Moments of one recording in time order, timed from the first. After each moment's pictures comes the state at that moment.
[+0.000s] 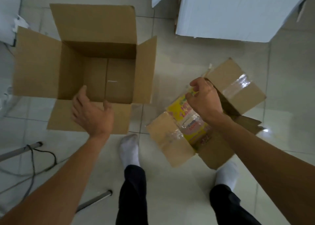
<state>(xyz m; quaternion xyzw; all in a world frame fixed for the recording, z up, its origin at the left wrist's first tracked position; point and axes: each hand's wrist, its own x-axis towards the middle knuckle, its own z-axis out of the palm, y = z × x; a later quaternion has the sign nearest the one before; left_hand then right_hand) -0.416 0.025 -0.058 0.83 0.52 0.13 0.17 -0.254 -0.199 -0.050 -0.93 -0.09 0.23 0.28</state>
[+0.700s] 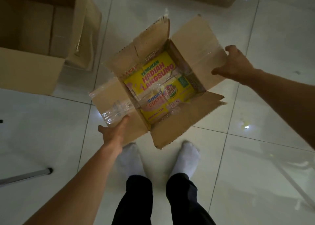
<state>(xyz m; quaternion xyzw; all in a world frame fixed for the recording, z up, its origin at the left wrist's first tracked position) -0.449 -0.228 -0.184 0.41 0.78 -0.09 0.47 -0.125 -0.409 -0.153 -0.94 -0.10 0.31 0.12</state>
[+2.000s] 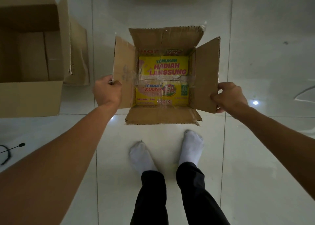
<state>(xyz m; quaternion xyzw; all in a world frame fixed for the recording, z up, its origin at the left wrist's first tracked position) -0.334 -0.175 -0.134 0.77 0.51 0.01 0.38 -0.228 -0.469 -0.107 -0.89 0.12 0.39 0.23</state>
